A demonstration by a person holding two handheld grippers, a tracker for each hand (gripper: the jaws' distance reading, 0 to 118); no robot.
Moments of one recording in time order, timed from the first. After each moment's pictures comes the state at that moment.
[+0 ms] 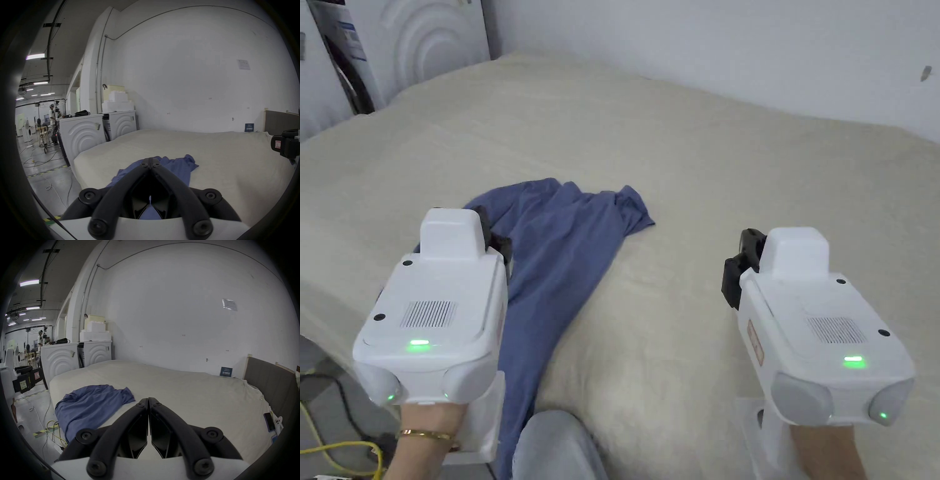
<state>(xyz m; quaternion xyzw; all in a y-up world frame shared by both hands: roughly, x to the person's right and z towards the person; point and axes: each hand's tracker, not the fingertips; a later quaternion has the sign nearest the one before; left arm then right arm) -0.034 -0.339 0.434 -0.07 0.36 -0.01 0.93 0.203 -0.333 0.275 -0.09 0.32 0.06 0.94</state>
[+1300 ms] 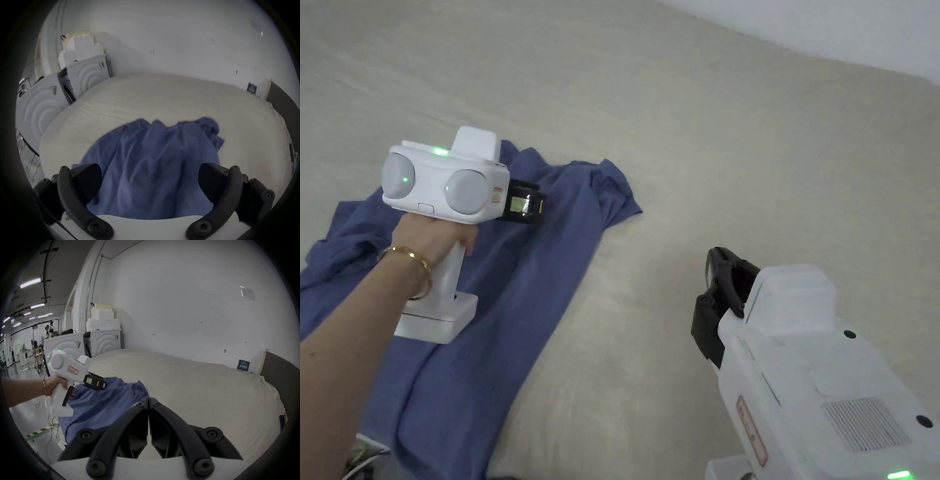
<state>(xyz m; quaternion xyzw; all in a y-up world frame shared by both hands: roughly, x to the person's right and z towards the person) -0.237 -0.433 0.150 -0.40 0.22 0.05 0.89 0.126 -0.369 0.199 -0.15 0.35 0.08 0.92</state>
